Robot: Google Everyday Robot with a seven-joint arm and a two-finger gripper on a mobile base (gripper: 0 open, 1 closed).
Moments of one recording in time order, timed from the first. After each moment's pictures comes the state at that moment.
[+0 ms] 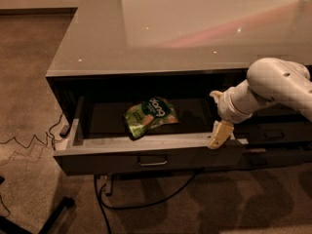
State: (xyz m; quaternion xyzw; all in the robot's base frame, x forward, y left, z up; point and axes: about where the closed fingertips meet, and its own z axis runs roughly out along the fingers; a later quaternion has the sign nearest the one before) arm 0.577 -0.192 0.705 -0.64 0.73 0.03 0.24
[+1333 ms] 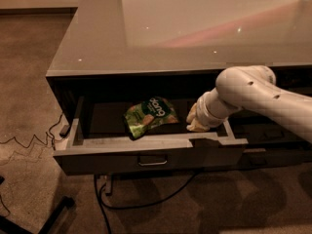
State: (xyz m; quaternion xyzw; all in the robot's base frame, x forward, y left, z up) arm 0.581 -0.135 0.689 -0.68 0.70 0.00 0.23
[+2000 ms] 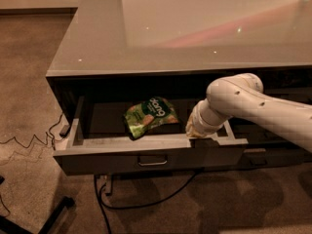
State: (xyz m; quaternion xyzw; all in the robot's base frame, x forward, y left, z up) arm 0.575 -0.133 0.654 -0.69 0.70 -0.01 0.19
